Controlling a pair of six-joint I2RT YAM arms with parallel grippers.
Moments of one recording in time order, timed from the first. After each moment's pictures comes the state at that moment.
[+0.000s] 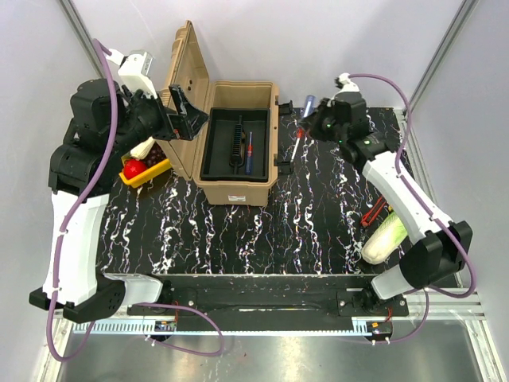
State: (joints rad) left arm -0.33 1.28 2.02 -0.97 0.21 -0.29; right arm 0.34 1.49 1.47 -0.37 0.00 0.61
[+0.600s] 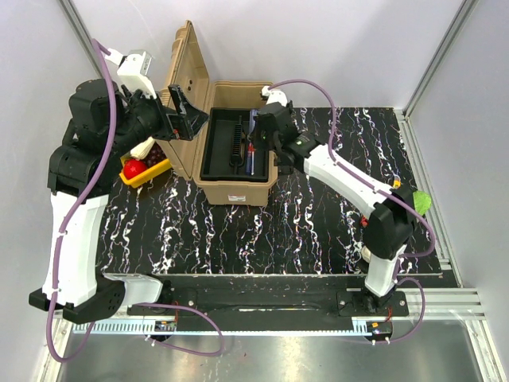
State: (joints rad) left arm -0.33 1.28 2.02 -0.96 0.22 -0.29; right arm 0.71 1.82 1.72 -0.35 0.23 0.48
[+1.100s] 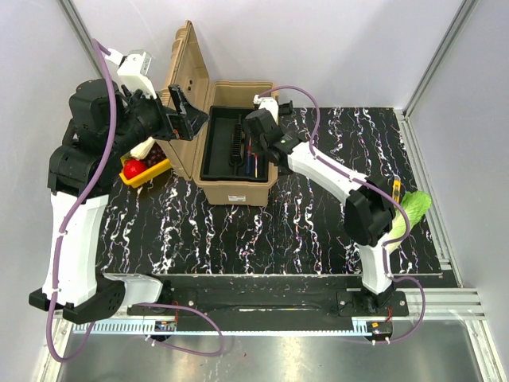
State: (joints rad) left arm -0.33 1.28 2.02 -0.96 0.22 -0.29; right arm 0.72 2.01 1.81 -0.42 0.37 0.44
